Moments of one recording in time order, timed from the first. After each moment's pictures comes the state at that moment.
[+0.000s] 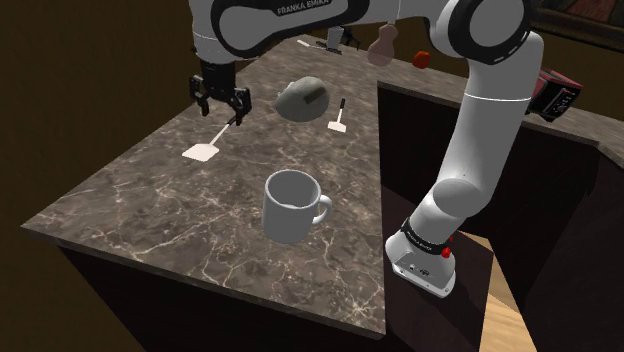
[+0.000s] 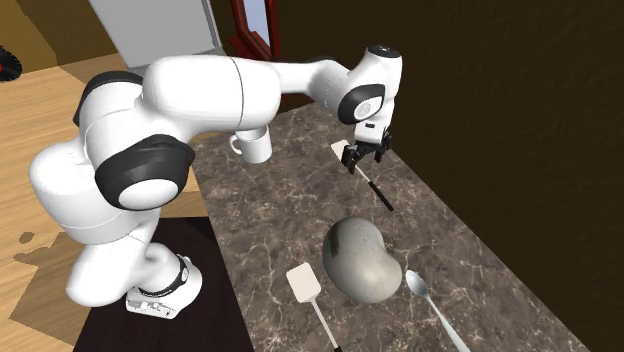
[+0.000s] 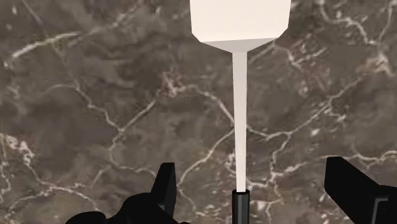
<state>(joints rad) -0.07 0.31 0.56 -1.70 -0.24 1.95 1.68</state>
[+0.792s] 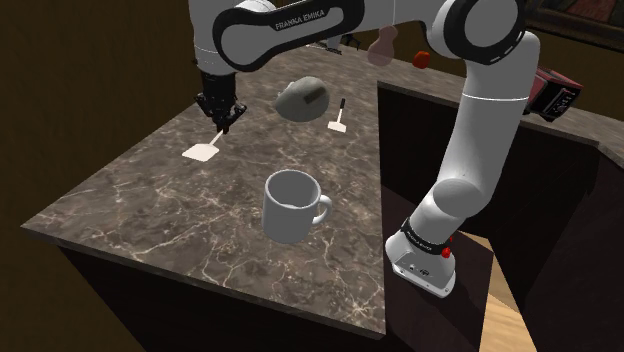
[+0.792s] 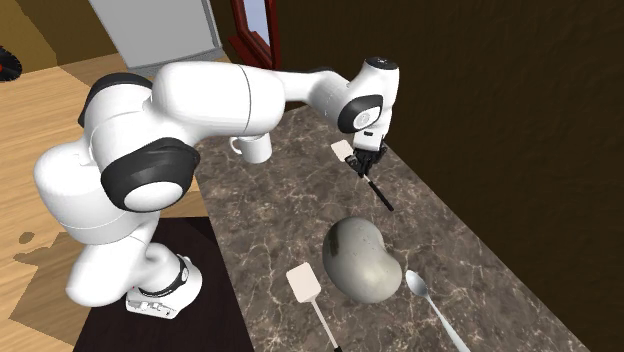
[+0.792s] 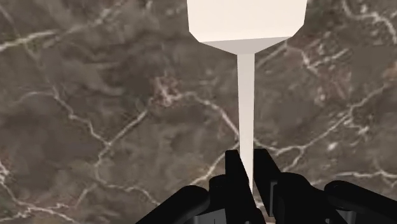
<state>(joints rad) -0.07 0.33 0.55 -1.74 -0.26 2.00 1.69</state>
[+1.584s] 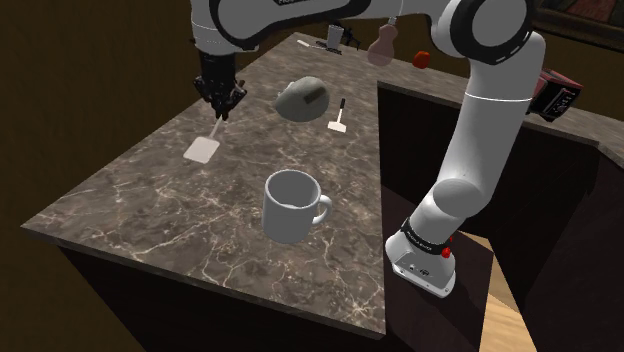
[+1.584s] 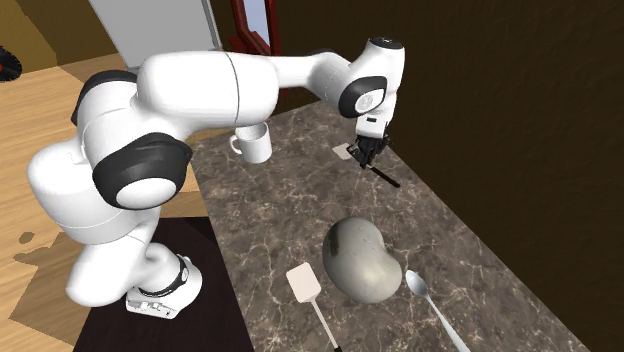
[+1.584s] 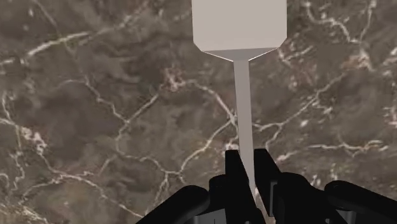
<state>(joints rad) -0.07 0.30 0.56 -1.67 -0.24 1.91 1.67</state>
